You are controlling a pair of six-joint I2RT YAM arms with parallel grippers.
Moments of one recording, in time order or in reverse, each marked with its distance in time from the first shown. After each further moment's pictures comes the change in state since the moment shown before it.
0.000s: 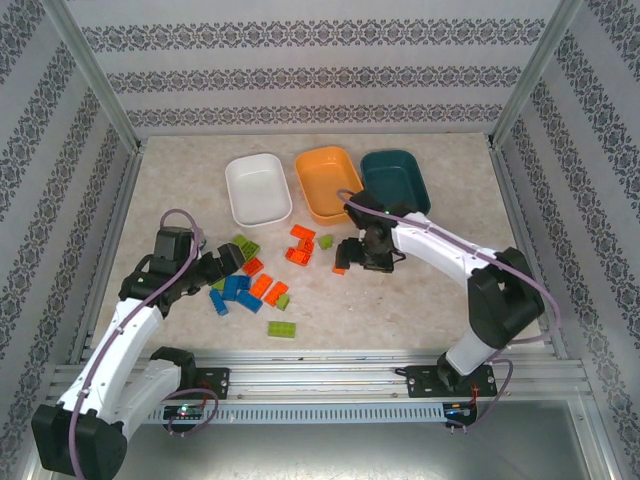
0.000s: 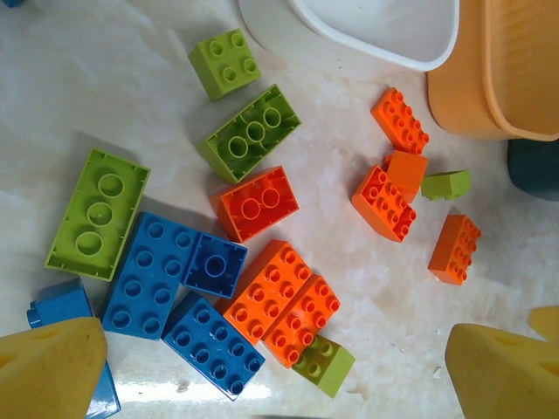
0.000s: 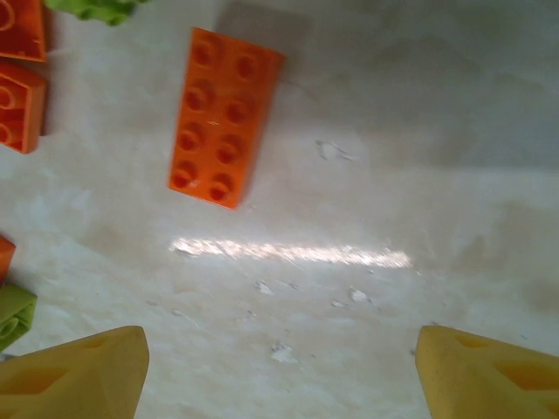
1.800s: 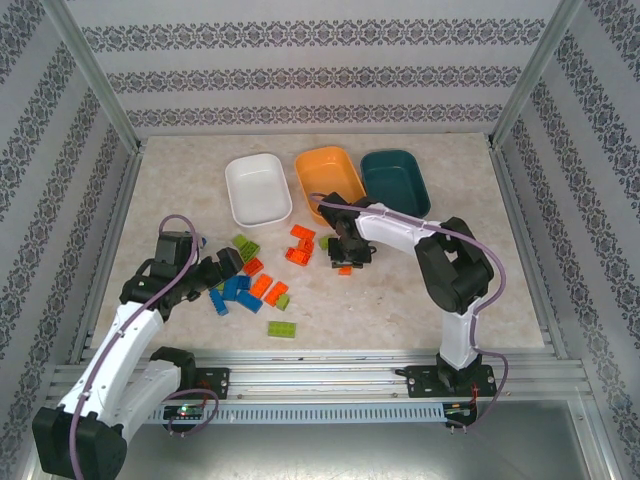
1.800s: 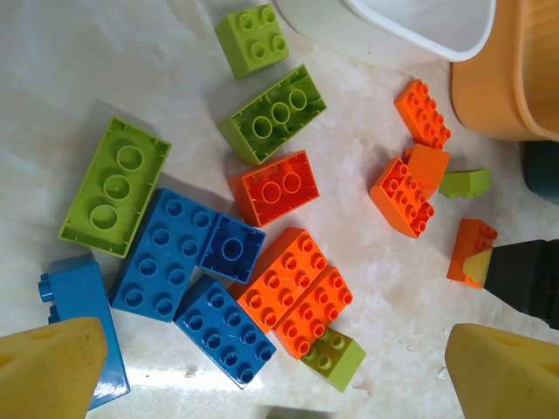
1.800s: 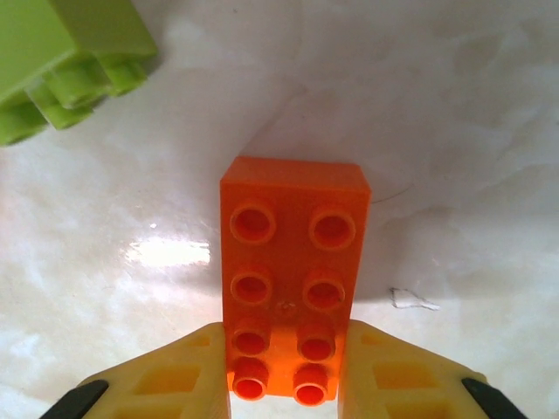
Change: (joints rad) left arm 0.000 -0.008 -0.035 -0.011 -0.006 -0.048; right arm 0.031 0.298 0.148 0.035 0.070 0.011
